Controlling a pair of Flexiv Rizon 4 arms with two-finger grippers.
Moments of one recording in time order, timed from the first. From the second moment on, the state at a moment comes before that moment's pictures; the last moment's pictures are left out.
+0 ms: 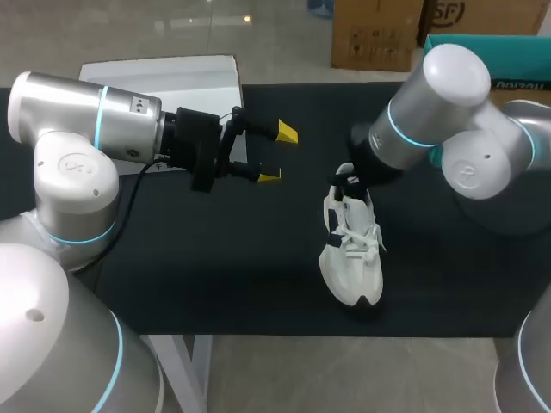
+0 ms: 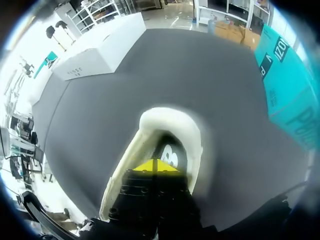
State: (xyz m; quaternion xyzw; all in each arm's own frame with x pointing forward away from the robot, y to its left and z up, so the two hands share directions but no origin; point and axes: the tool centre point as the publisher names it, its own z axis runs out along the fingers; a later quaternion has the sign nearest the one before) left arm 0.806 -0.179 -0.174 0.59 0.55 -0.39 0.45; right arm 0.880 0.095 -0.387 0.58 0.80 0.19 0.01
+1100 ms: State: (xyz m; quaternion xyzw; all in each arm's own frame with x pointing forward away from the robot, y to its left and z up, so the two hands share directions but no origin) left arm 0.806 -0.179 -0.174 0.59 0.55 -0.39 0.45; right arm 0.869 0.077 -0.384 0.57 0.81 0.15 0.05
